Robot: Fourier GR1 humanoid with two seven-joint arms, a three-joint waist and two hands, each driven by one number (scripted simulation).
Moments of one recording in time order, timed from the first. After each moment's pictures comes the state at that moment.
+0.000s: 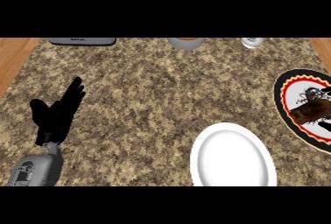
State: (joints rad) left arm -0.18 0.20 0.07 -1.41 0.02 -0.01 0.16; right arm -0.49 -0.67 -0.41 -0.56 0.67 0.12 -0.71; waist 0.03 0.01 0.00
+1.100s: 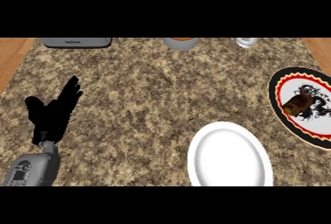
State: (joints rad) left arm -0.19 0.20 0.09 -1.41 0.02 -0.01 0.18; right arm -0.63 -0.80 -0.56 -0.36 0.31 0.57 -0.68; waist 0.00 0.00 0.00
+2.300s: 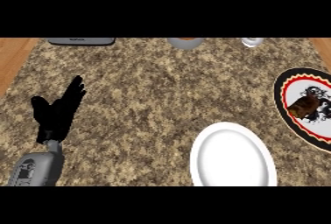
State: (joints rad) left arm -0.20 0.19 0.08 -1.40 0.01 -0.01 0.18; right arm -0.50 -0.94 -0.51 -0.34 0.21 0.57 -0.73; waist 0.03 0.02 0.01
